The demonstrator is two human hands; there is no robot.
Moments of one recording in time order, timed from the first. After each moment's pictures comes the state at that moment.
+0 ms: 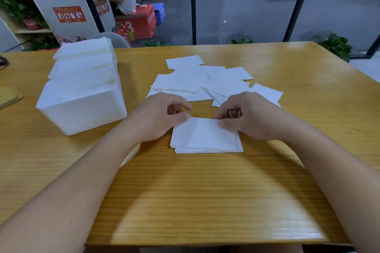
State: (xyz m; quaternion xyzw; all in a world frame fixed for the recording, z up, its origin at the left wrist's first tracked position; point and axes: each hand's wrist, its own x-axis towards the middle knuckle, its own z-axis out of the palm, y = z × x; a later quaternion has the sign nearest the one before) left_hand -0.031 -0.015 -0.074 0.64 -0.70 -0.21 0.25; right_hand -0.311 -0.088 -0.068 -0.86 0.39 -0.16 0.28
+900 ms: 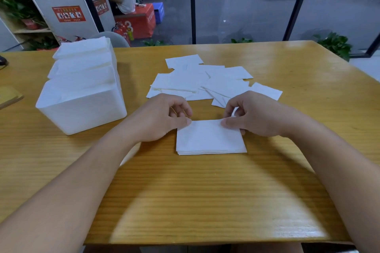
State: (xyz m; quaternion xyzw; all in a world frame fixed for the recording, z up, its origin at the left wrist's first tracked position) left_hand -0.036 -0.012 -0.070 0.62 -0.69 -0.27 0.25; right_hand -0.314 -0.086 -0.056 -0.84 0.46 -0.09 0.29
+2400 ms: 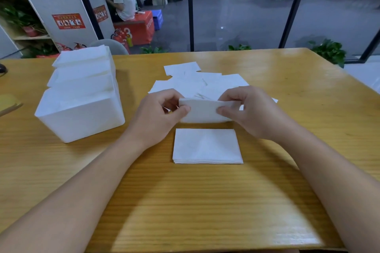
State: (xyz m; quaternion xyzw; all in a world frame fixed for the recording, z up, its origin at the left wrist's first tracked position) left_hand -0.045 -0.013 -0.075 0.56 -0.67 -0.19 0.45; right_hand -0.313 -0.095 -0.063 -0.84 0.39 -0.29 0.24
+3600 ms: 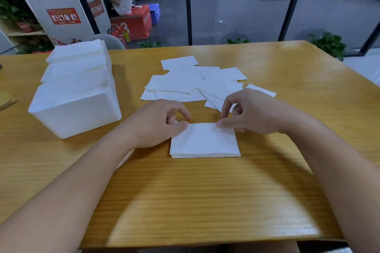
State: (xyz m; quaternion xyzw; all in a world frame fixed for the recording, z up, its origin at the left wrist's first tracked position) left_hand -0.042 -0.007 -0.071 0.61 -0.72 -0.24 0.23; right_hand -0.323 -0.086 -0.045 -0.84 0.45 -0.08 0.29
